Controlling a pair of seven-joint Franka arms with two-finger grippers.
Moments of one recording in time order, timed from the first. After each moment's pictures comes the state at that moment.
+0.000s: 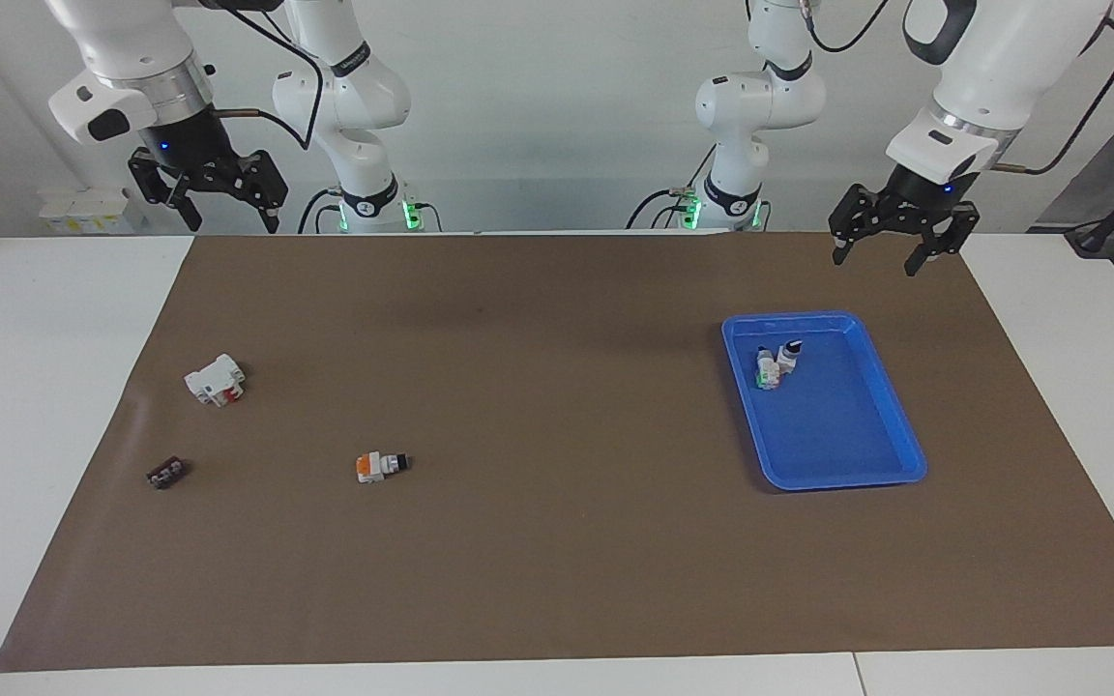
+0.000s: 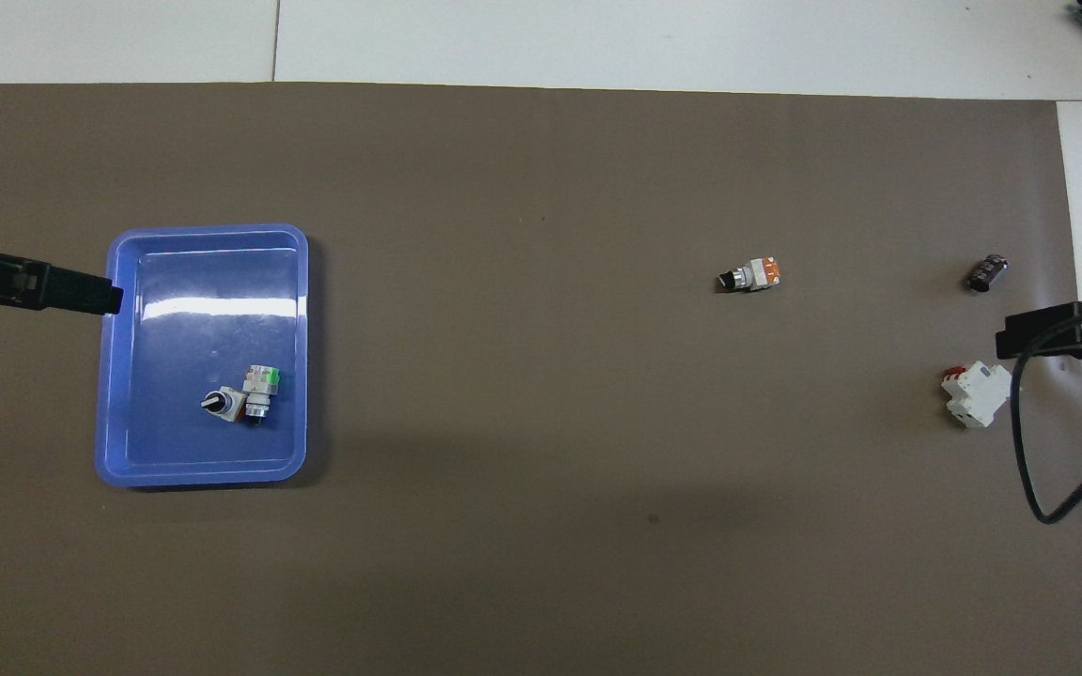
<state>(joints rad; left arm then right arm) 0.00 -0.02 -0.08 -1.56 -0.08 1.62 0.13 -0.02 -0.12 0.02 -1.63 -0.02 1.52 0.06</state>
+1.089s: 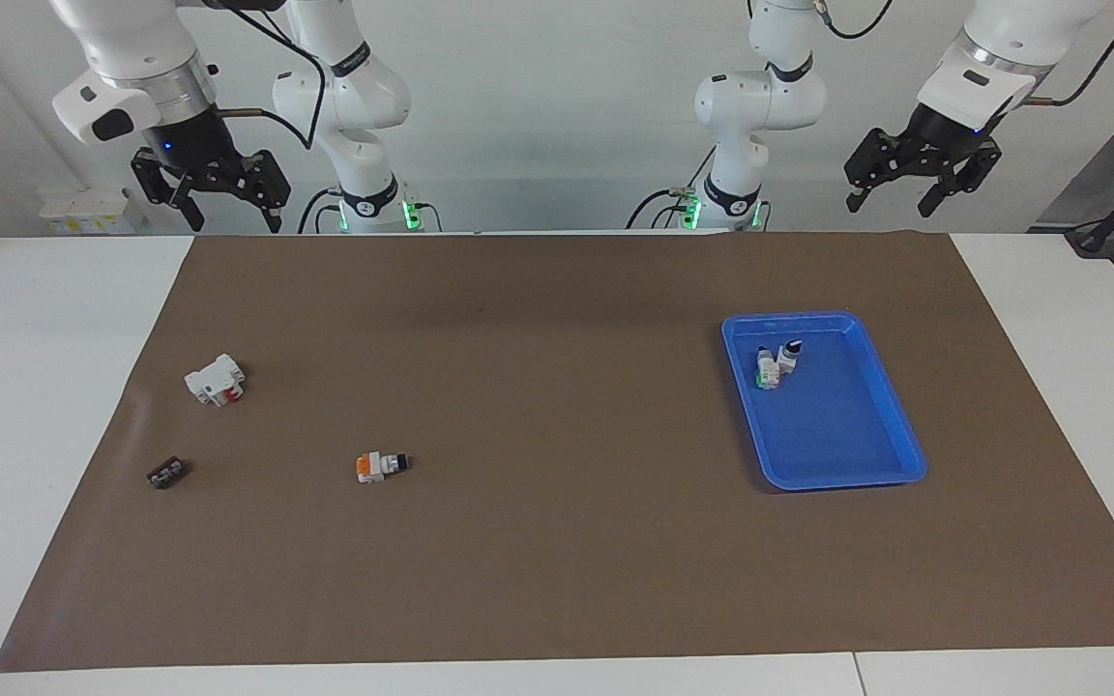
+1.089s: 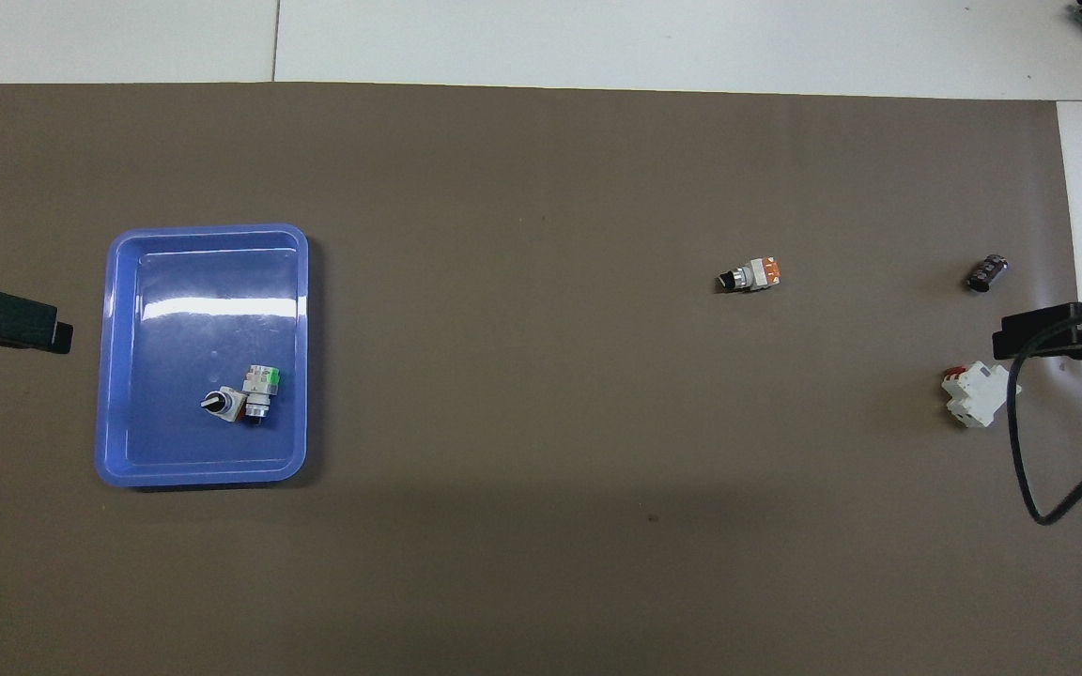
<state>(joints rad) -0.05 -0.05 -0.02 -1.47 -0.06 1.39 0.02 -0.01 -0.12 0.02 -1.63 -0.02 1.52 0.06</state>
